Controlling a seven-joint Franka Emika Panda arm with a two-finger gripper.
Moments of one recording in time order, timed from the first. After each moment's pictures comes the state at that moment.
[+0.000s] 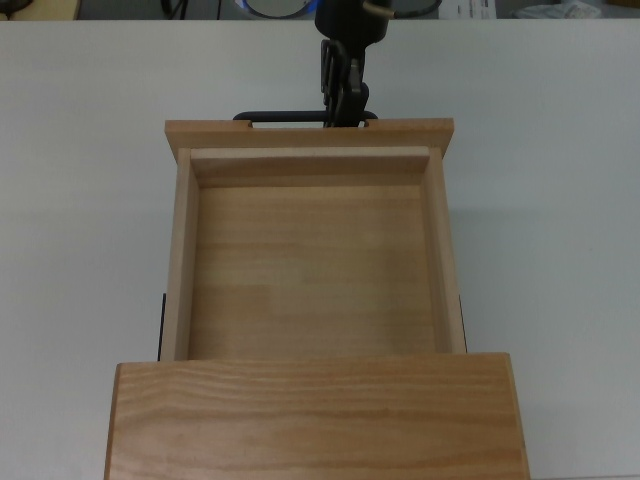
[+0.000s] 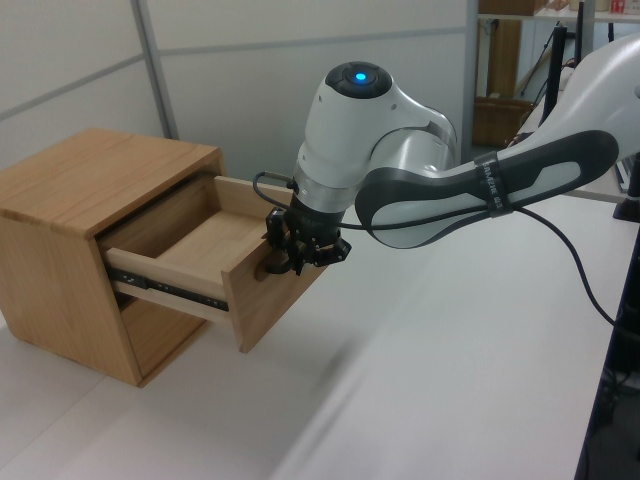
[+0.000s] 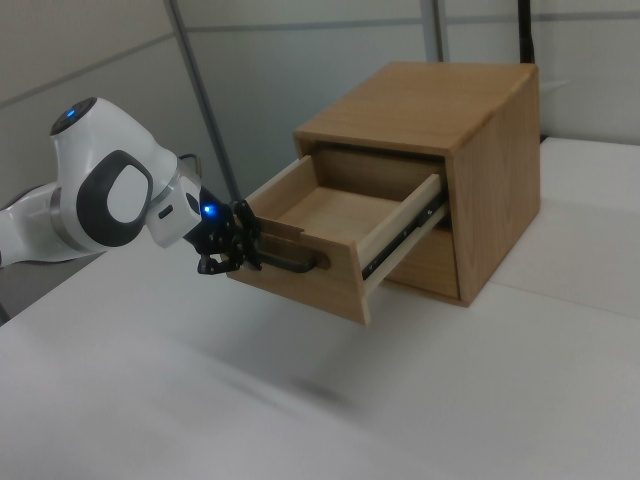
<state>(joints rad) 0.08 -0.07 0.17 -1.98 -0.27 2.32 1.79</state>
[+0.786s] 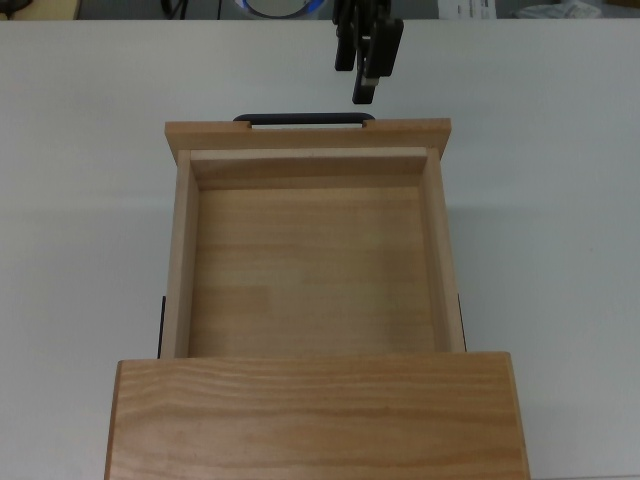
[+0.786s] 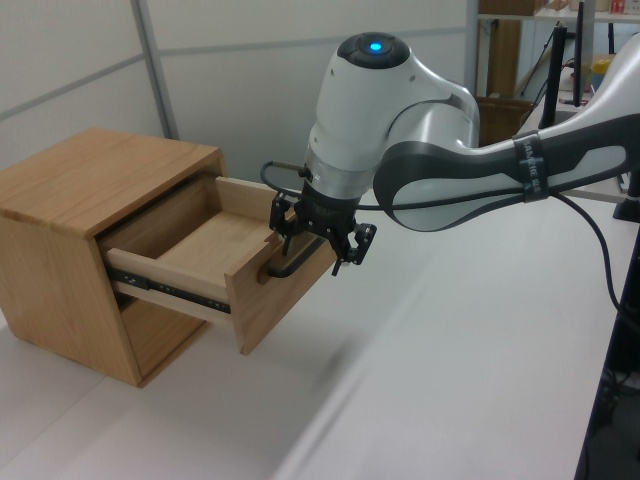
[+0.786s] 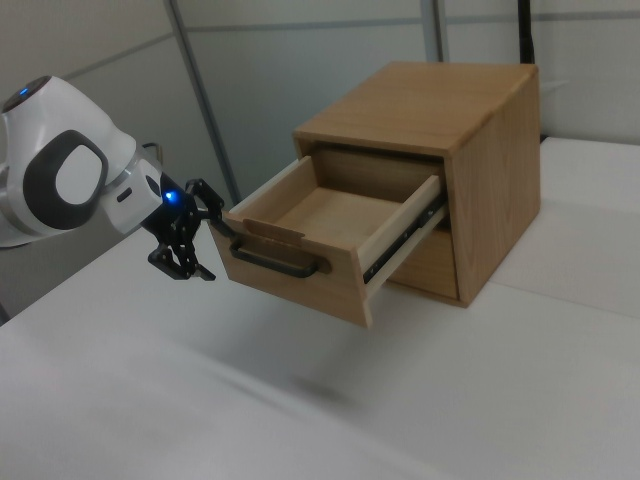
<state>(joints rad) 0.13 -0.17 0.17 -1.98 -0.24 2.19 1.72</state>
